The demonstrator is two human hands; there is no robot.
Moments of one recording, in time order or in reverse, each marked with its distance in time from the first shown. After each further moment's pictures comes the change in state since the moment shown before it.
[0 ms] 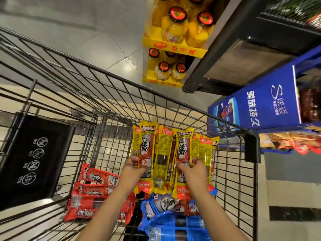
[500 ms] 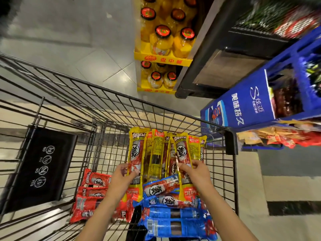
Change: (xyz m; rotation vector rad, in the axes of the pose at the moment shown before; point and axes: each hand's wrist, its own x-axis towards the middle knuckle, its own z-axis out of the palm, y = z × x) left_hand -0.066 0.021 -0.030 0.005 0.009 0.023; right_hand -0.034 -0.002 -0.055 0.156 -0.141 -0.017
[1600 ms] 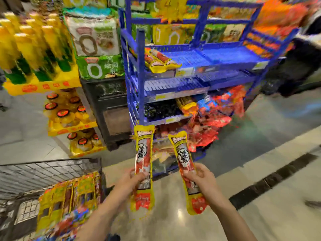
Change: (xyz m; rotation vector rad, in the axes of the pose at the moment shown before) left_hand -0.323 0.167 0.346 0.031 -0.441 0.396; right_hand -0.164 0.167 -0.452 0.514 0.171 -0.459
